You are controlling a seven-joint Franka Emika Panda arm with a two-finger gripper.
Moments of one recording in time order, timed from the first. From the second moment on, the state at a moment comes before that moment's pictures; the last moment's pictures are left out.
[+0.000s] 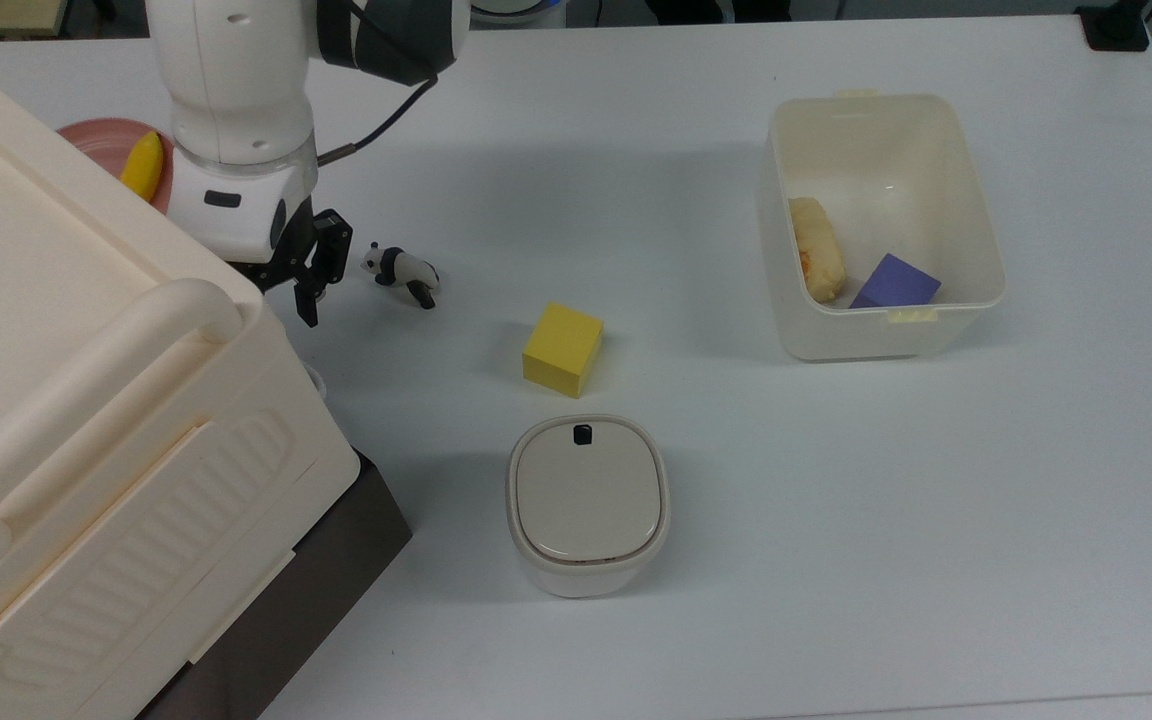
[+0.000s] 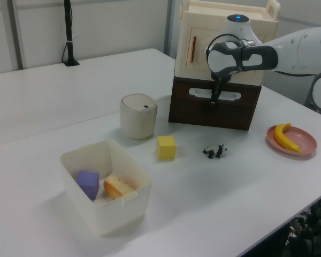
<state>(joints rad) -0.15 0.39 -0.03 -1.56 -0.12 2.20 -0.85</state>
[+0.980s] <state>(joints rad) -0.15 0.38 -0.03 -1.55 -0.12 2.20 -0.84</state>
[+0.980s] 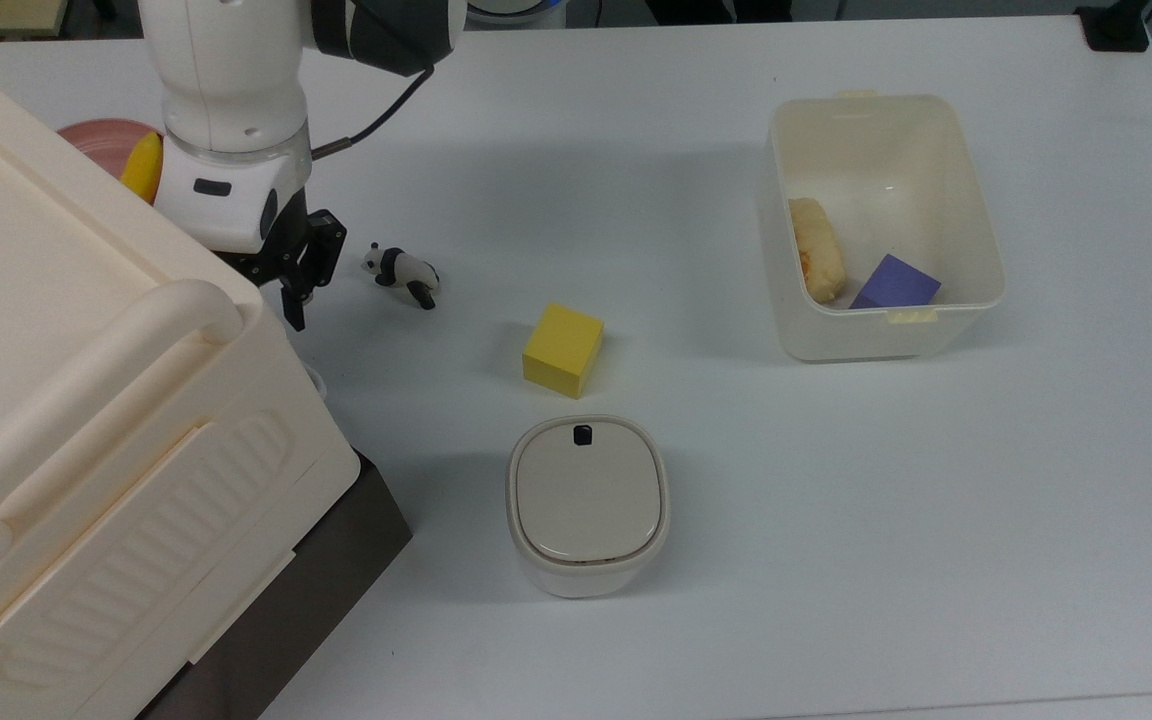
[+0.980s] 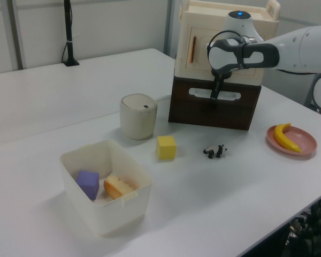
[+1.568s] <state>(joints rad) -0.15 0.38 -0.03 -1.55 -0.12 2.20 -0.87</state>
